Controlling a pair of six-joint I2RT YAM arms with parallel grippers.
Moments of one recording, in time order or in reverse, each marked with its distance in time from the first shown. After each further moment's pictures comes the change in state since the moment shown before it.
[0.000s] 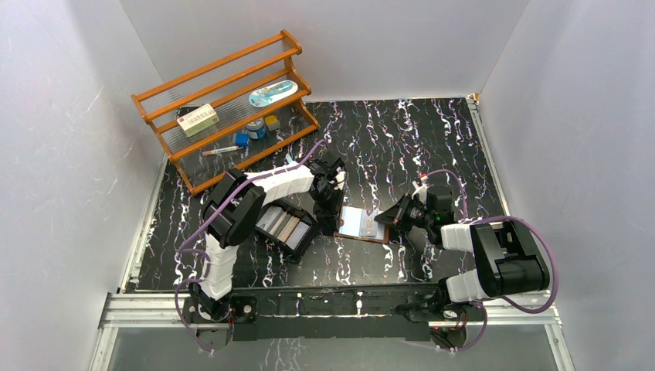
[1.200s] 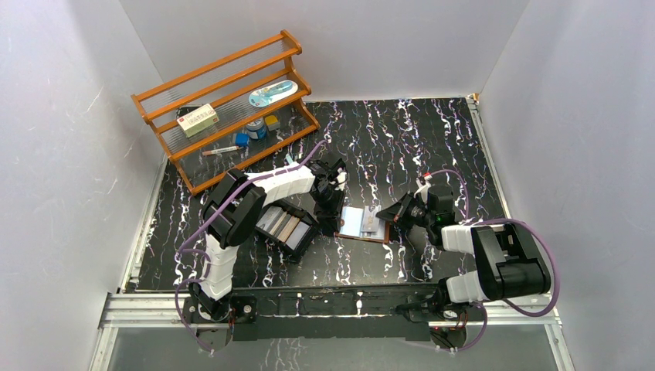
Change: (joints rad) left arm -0.008 0.000 0.000 0.001 0.001 -0.003; right arm 0.000 -0.023 -0.007 0.023 0.062 0.043
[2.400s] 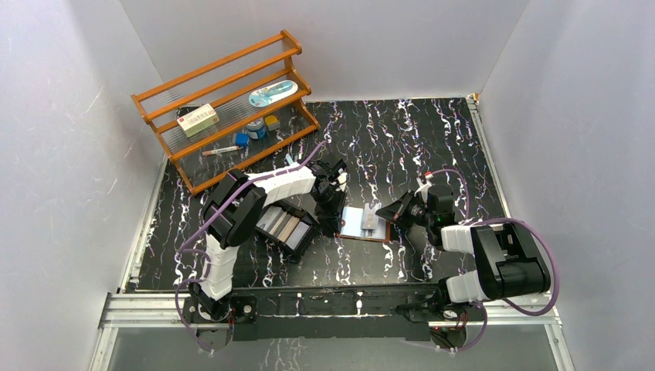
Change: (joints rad) left arm -0.006 0.000 0.000 0.001 0.004 -0.001; right arm 0.000 0.003 -0.003 0.041 0.019 0.026
